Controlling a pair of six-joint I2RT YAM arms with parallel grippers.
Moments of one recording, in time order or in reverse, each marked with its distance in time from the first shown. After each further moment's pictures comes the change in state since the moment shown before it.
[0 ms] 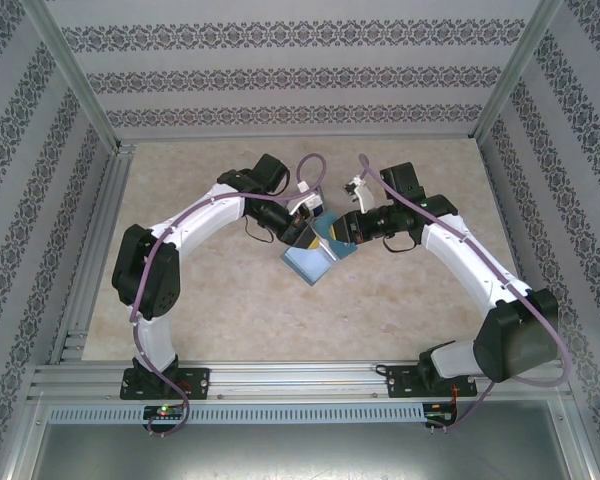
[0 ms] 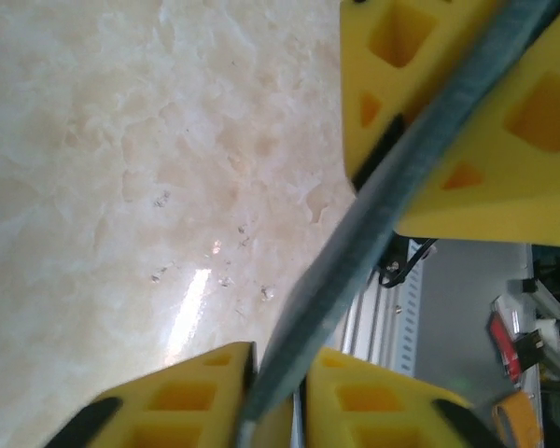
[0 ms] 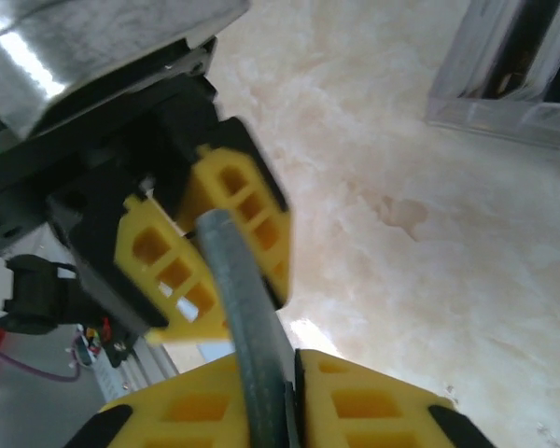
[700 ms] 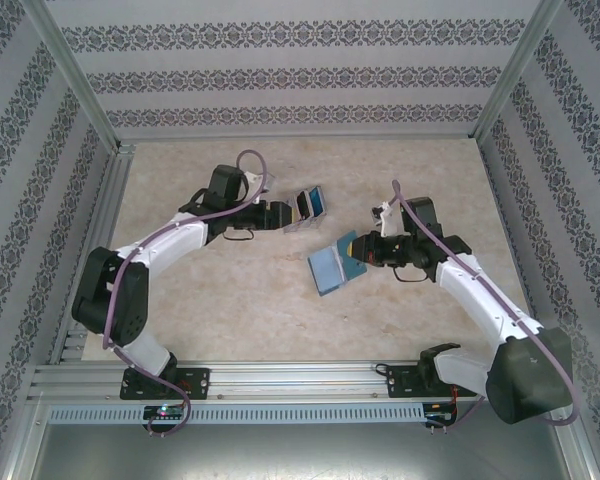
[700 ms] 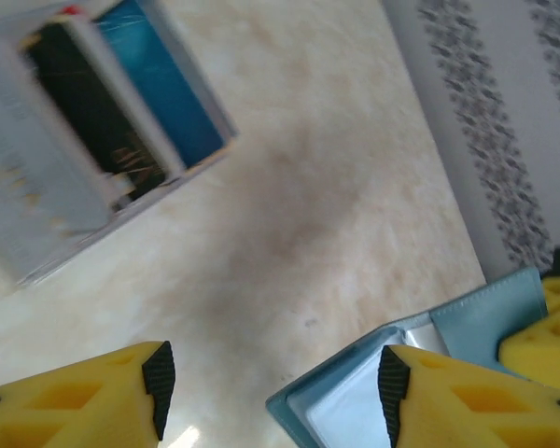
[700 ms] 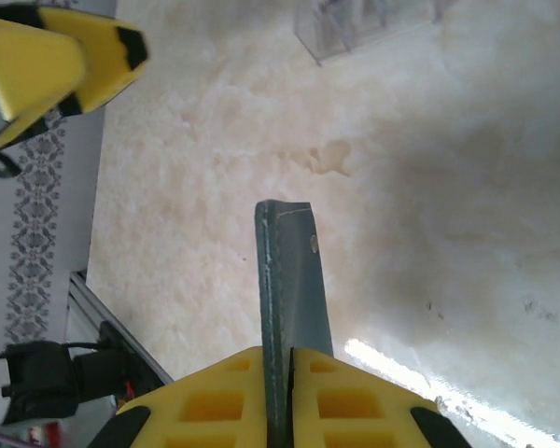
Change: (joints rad) left arm 0.150 -0.265 -0.499 0.721 -0.304 -0.683; right arm -0.072 -0.218 -0.375 0.213 0.061 0.369
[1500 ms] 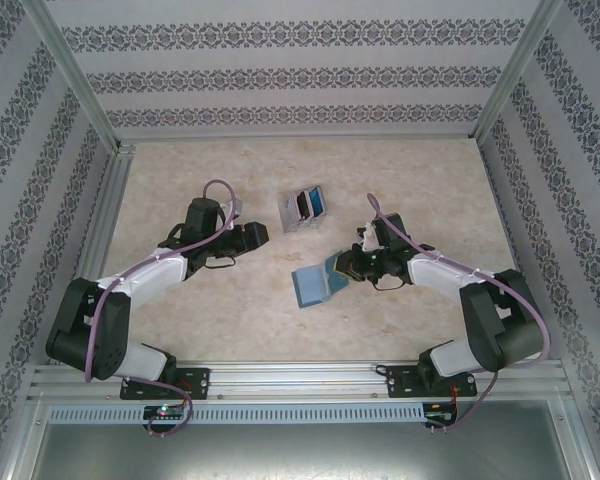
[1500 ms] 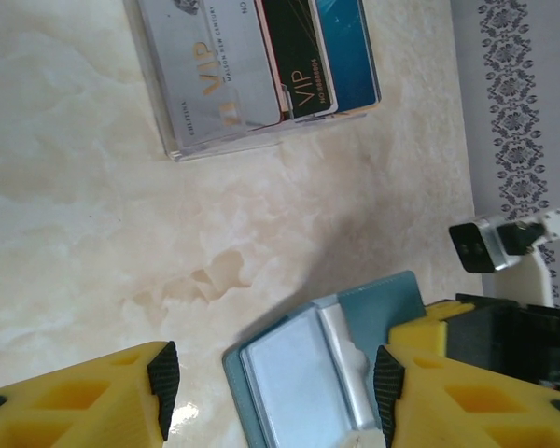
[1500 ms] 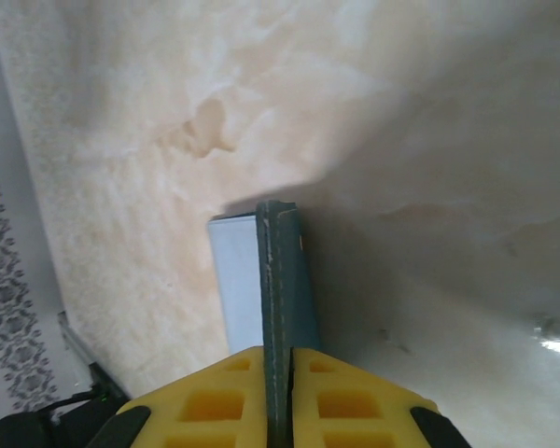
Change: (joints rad) left arm 0.055 -0.209 -0.353 0.162 -0.074 -0.213; right arm 0.092 0.286 -0.132 0.317 0.068 0.251
